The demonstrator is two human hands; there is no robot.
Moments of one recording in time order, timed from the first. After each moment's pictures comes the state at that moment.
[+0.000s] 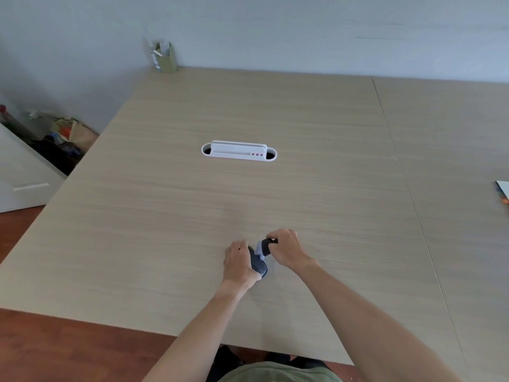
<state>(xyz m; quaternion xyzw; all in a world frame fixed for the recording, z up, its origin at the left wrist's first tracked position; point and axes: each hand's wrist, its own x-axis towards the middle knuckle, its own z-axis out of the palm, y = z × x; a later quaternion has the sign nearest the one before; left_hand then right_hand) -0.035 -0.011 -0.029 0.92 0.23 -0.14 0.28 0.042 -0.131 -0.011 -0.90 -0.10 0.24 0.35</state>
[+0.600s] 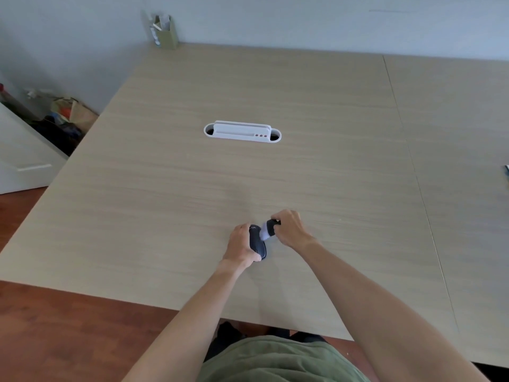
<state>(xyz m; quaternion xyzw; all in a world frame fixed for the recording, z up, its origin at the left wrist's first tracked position) -0.038 0.000 -0.027 0.89 0.22 -0.14 0.39 0.045 -0.132 -0.015 -0.91 -0.11 0.24 0.32</state>
